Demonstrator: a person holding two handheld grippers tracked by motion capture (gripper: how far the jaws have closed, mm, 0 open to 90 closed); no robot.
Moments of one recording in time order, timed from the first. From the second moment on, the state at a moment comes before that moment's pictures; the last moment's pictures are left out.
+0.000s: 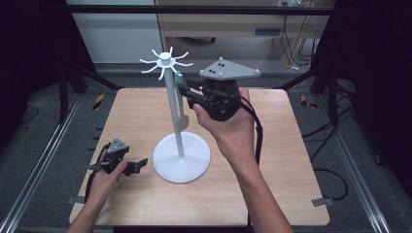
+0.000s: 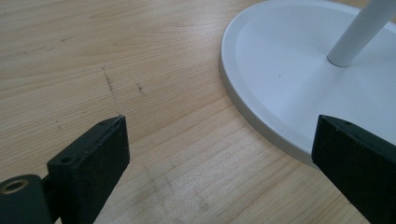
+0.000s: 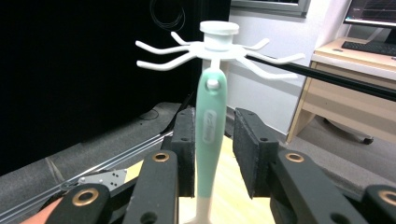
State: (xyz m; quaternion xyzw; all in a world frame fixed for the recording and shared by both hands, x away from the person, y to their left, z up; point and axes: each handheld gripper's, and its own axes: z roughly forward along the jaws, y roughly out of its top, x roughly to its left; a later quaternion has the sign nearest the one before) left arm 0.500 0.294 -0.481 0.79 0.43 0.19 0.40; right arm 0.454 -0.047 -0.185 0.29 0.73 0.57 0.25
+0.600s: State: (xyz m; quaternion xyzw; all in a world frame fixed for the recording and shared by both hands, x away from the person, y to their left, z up) left arm 0.500 0.294 -0.481 0.79 0.43 0.19 0.40; right arm 0.451 -0.081 -0.205 0.33 0.73 0.54 0.26
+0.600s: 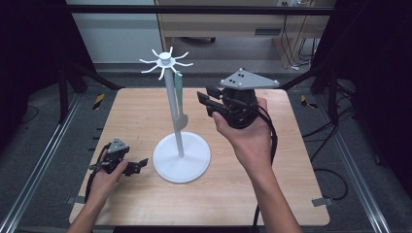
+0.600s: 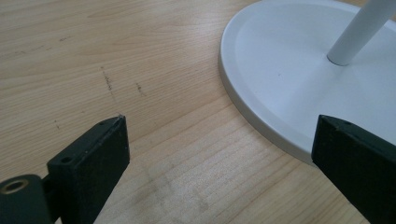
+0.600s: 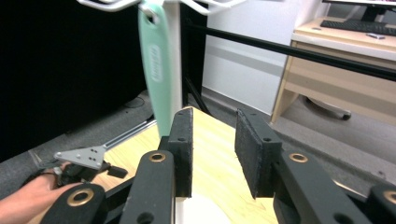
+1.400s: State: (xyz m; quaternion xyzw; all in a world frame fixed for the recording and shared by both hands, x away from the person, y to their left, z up) left arm 0.498 0.299 -0.480 0.78 0.43 0.20 0.40; right arm 0.465 -0.108 -0.223 0.38 0.73 0.50 0.27
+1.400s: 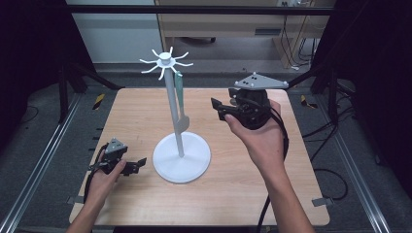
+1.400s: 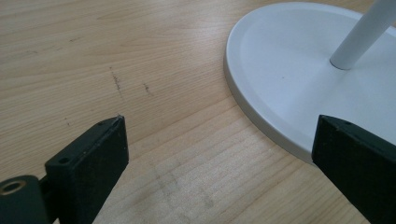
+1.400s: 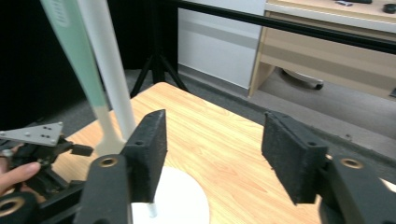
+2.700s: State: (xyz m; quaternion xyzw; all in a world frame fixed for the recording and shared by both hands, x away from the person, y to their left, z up) left arm 0.499 0.297 -0.480 0.79 0.43 0.21 0.39; right arm 0.476 -0.159 -0.283 0.45 0.73 0.43 0.28
